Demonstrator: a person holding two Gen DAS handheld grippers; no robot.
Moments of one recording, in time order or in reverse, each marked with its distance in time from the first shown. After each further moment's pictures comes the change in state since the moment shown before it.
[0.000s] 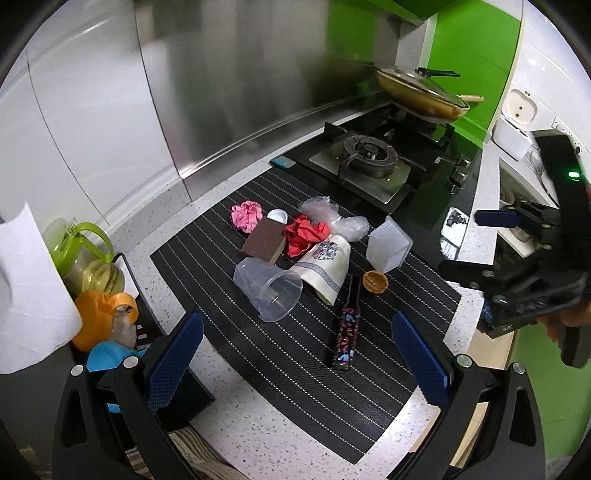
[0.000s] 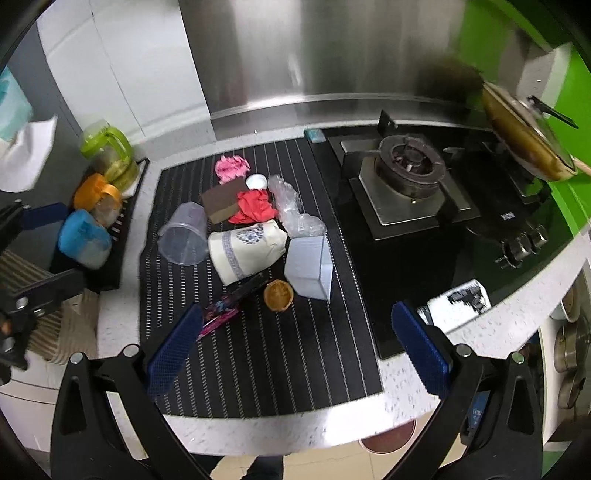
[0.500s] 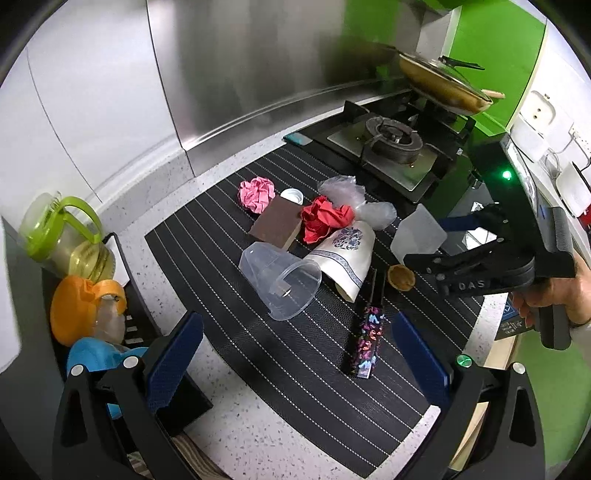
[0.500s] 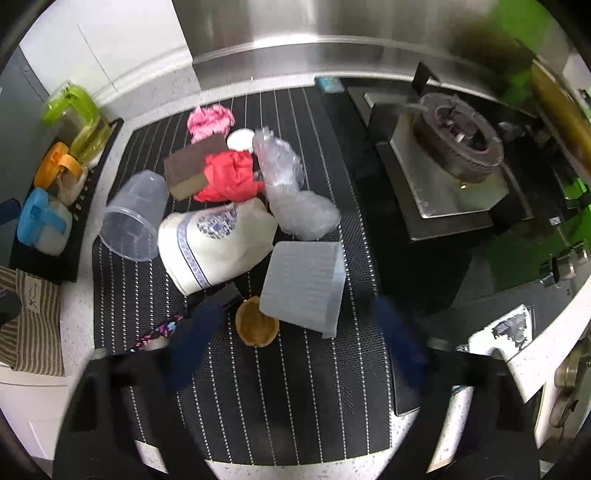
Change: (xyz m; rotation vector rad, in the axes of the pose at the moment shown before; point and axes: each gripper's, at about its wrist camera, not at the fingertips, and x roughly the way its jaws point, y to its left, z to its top) left arm 0.045 0.016 0.001 -0.048 0.062 0.009; right arm 0.105 -0.013 0.025 -0.052 0.157 0.029
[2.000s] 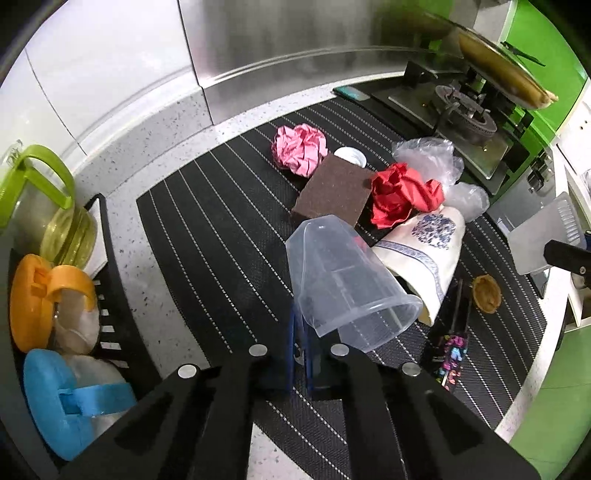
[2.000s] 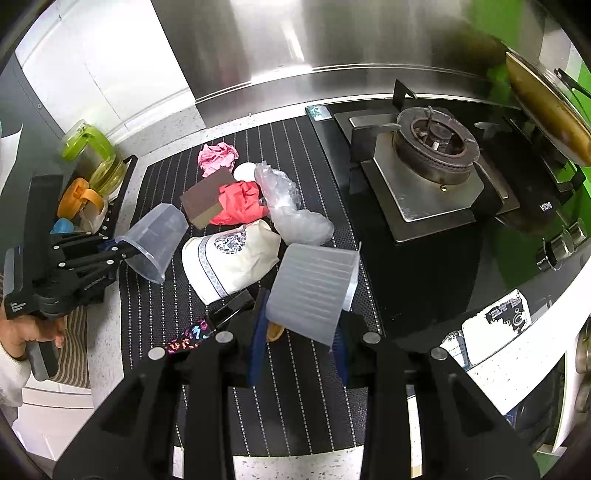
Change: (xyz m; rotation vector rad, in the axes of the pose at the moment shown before) left arm 0.092 0.033 0.006 -0.102 0.097 0.080; right arm -0.043 -0.010 -0.018 0.085 -0.129 0.062
